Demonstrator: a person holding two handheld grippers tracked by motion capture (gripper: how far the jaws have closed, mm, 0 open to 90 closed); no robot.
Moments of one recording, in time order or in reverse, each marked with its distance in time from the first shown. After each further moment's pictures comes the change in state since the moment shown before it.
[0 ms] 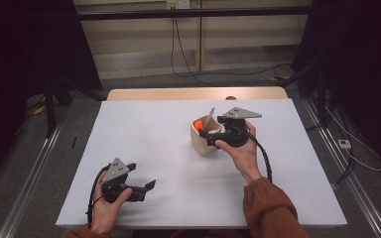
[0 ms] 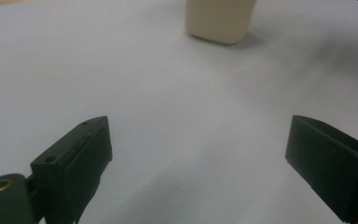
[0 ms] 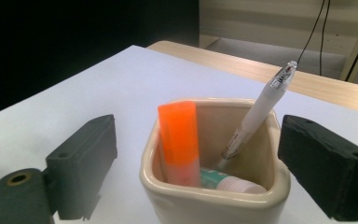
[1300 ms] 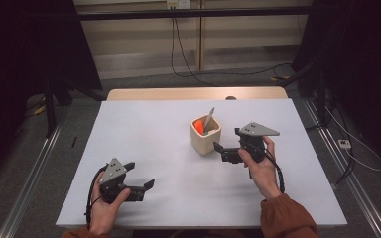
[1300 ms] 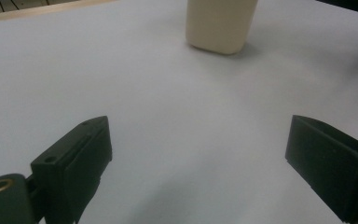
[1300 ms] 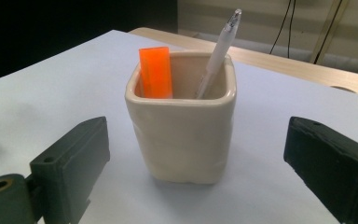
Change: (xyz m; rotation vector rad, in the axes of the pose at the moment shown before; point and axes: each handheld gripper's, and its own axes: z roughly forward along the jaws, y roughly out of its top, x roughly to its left) left arm -0.001 0.002 -0.006 -0.035 0.008 0.007; right arm 0.000 -0.032 -0.049 0.007 -0.100 -0.031
